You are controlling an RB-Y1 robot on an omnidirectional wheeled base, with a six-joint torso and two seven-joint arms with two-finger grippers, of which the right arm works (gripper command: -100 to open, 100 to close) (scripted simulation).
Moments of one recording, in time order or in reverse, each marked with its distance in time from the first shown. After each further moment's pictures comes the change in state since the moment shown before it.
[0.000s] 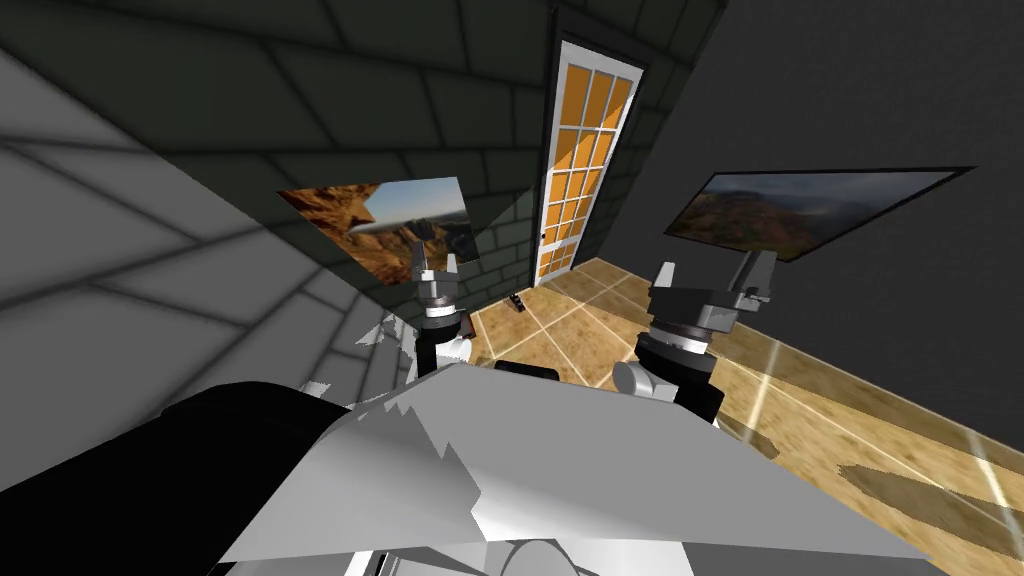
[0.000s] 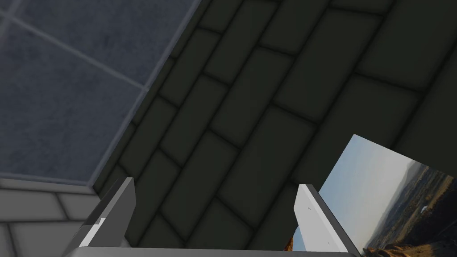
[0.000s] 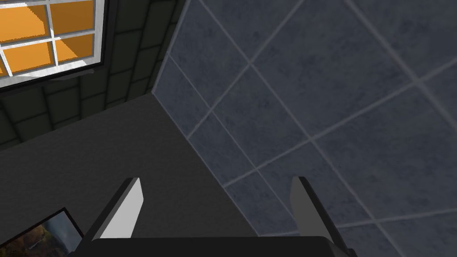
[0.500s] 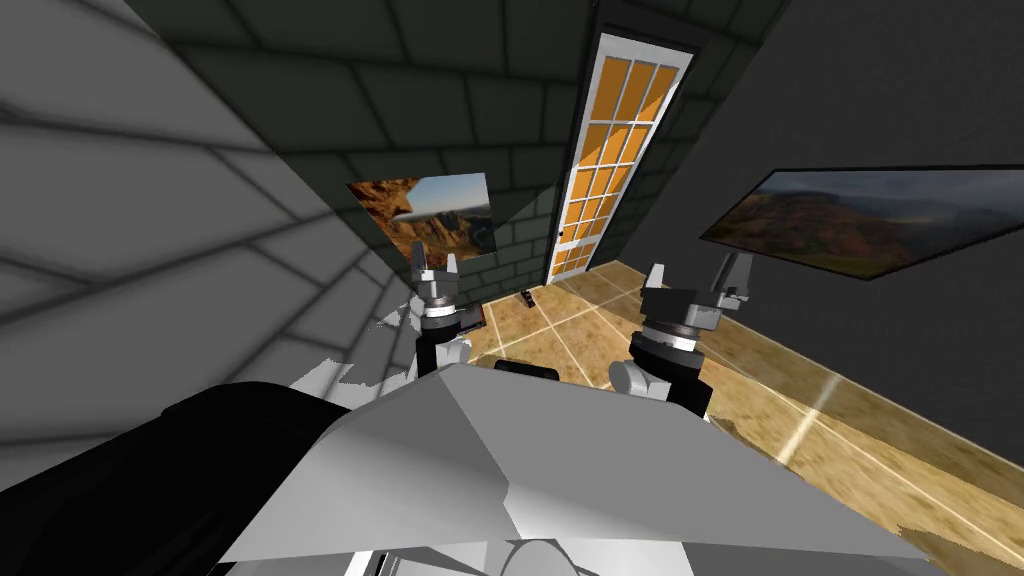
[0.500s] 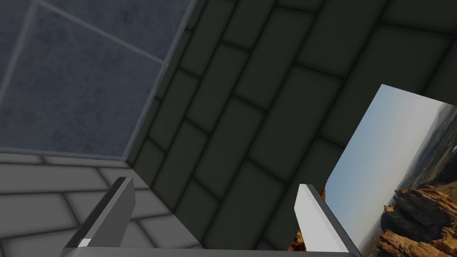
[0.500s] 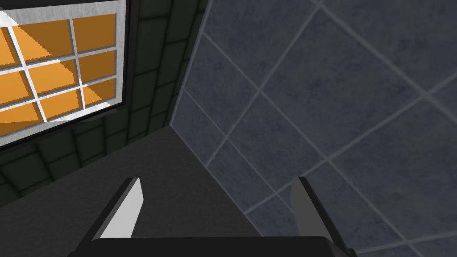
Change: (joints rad) arm -0.010 -0.020 0.025 0.031 -0.011 -0.011 0.022
